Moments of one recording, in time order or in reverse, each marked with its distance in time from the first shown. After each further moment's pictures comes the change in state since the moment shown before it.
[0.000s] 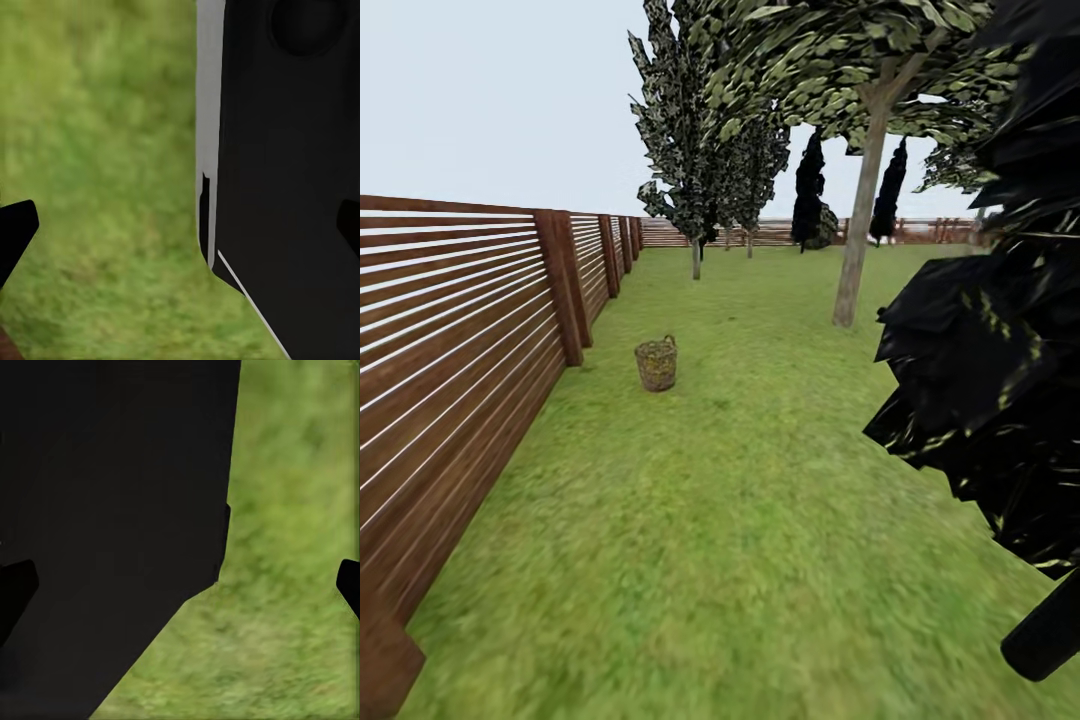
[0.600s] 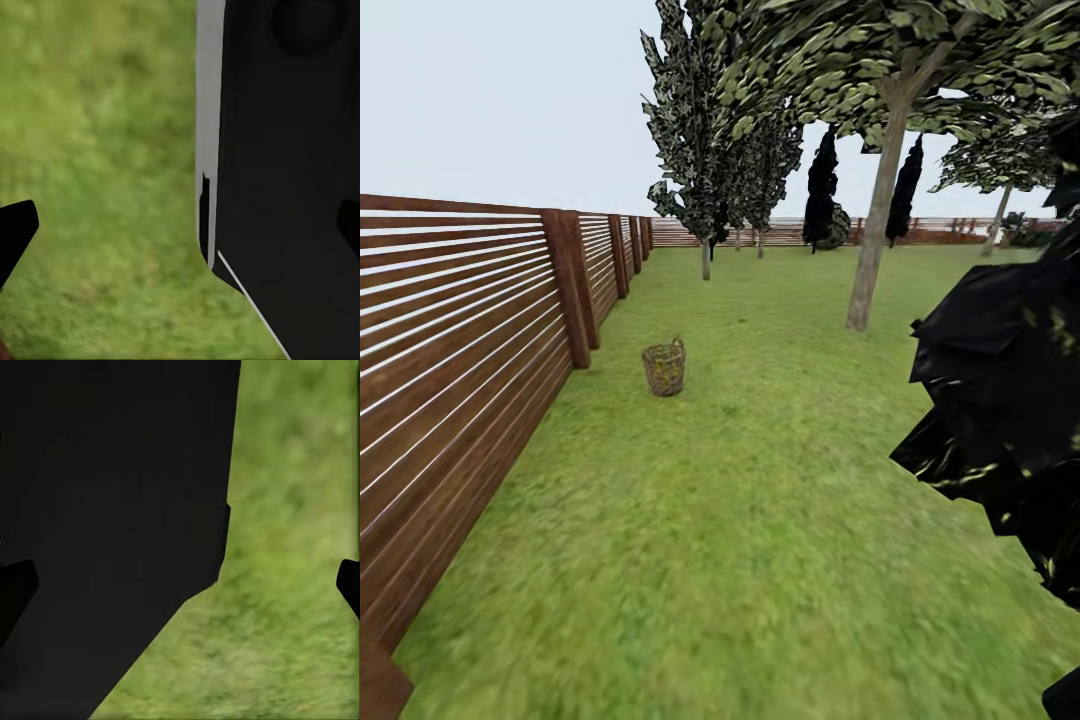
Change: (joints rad) left arm 0.000 0.000 0.000 0.000 0.000 0.000 0.000; right arm 0.000 0.000 0.000 0.000 0.000 0.000 0.000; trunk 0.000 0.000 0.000
